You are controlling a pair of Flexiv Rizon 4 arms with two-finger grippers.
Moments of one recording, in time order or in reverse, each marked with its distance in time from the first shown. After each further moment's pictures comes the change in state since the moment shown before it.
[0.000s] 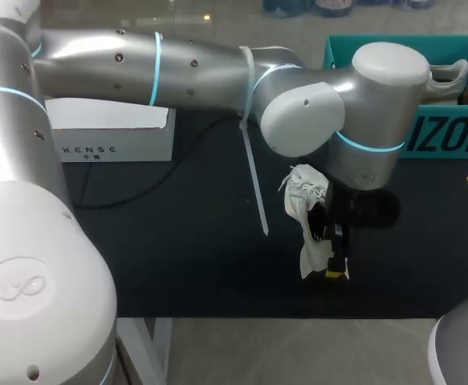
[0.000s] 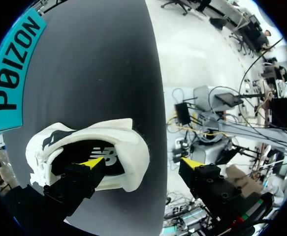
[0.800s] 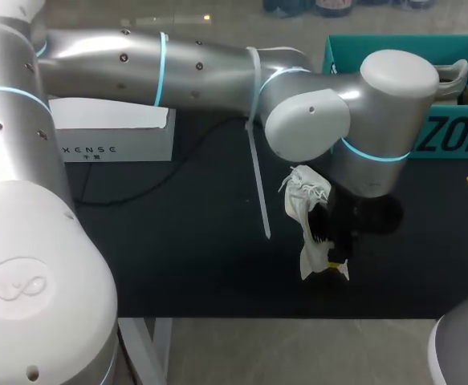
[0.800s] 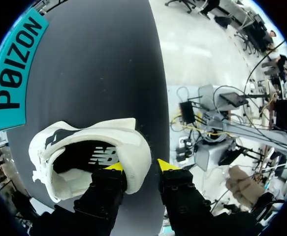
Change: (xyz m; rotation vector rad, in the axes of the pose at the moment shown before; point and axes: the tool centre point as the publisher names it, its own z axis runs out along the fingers) left arm 0.002 -0.001 0.001 -0.023 -0.047 -0.017; right arm 0.000 0.000 0.000 0.000 0.000 0.000
